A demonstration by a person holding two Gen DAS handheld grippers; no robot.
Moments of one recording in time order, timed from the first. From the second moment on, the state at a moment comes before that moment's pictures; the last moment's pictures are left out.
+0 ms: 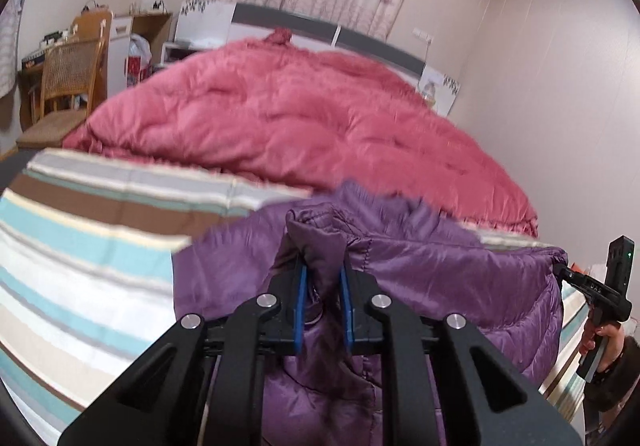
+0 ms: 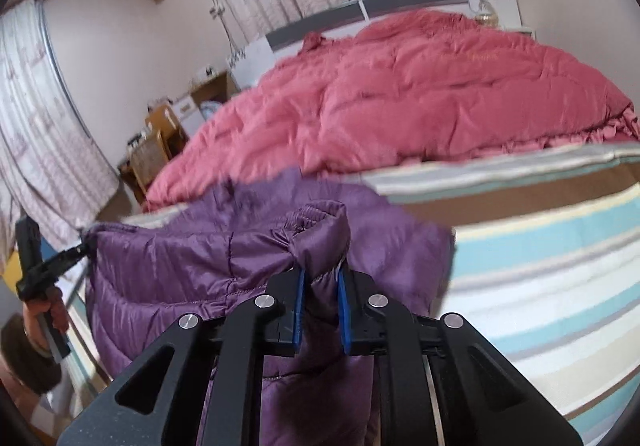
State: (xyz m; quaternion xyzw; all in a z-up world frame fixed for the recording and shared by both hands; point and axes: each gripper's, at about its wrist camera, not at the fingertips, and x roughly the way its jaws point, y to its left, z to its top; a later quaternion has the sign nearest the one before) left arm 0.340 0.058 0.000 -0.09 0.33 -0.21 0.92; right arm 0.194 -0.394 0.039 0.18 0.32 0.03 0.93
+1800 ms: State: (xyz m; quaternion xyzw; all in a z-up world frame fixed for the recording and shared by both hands) left arm 0.403 0.028 -0.089 -0.02 0.39 -0.05 0.92; right arm 0.312 -0.387 -0.041 0.09 0.37 -0.12 0.92
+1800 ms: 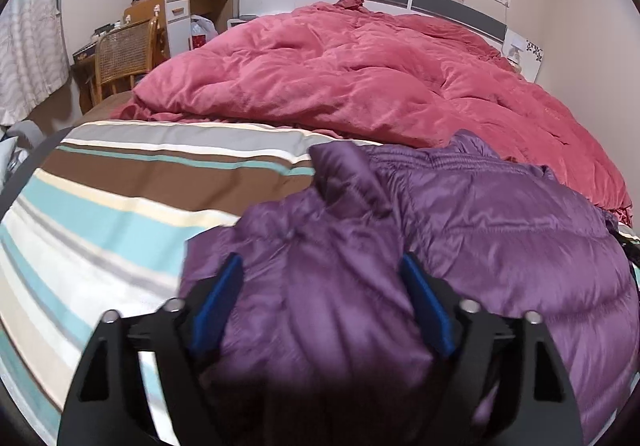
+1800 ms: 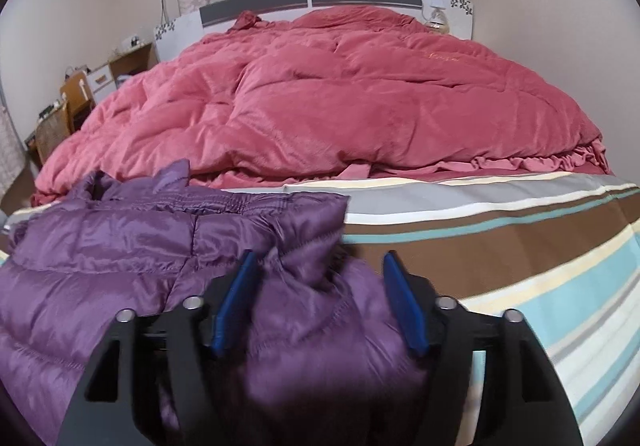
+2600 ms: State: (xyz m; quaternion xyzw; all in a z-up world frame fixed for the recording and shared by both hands) left arm 0.357 0.061 -0.105 -0.18 0.43 -0.14 0.87; right arm 0.230 -0.399 -0.053 0.25 0.42 -0.05 0.87
